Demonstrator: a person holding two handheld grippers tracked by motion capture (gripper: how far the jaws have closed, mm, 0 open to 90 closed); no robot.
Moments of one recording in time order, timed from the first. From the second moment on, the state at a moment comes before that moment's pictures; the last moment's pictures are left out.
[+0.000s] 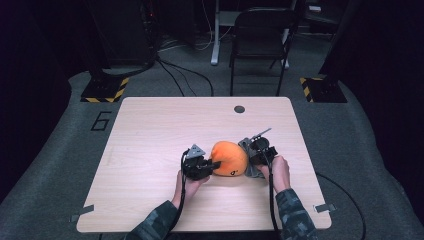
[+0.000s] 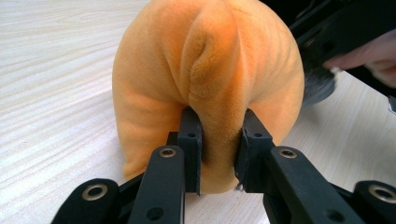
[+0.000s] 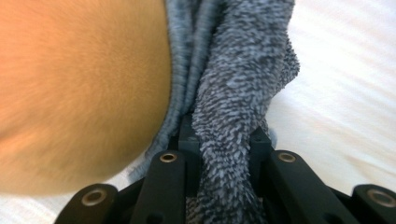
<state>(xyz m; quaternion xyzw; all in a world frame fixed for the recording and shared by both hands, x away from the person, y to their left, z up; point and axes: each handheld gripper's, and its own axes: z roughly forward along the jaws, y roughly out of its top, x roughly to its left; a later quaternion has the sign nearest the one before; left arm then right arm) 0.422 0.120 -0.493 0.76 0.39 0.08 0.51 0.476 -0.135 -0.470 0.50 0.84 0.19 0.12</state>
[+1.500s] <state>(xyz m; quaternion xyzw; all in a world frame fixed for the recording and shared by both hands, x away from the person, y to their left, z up) 0.426 0.128 -0.502 0.79 0.34 0.12 0.50 0.446 -0.095 -0.420 0.42 0.85 0.27 0.17</state>
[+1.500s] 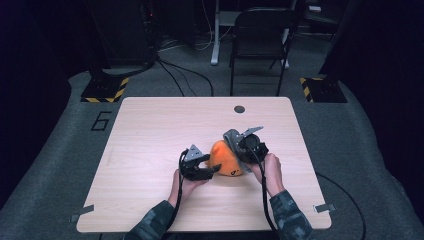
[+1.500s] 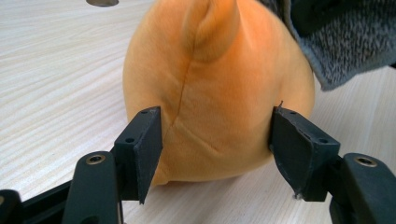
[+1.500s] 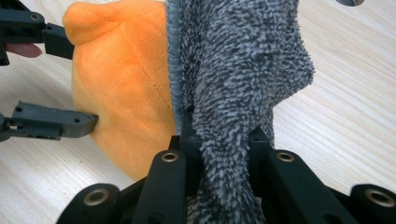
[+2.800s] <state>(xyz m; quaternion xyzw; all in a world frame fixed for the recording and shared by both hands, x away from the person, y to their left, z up) 0.413 0.129 -0.467 0.74 0.35 0.18 0.54 0.441 -0.146 -0.379 0.47 0.79 0.33 0.22</state>
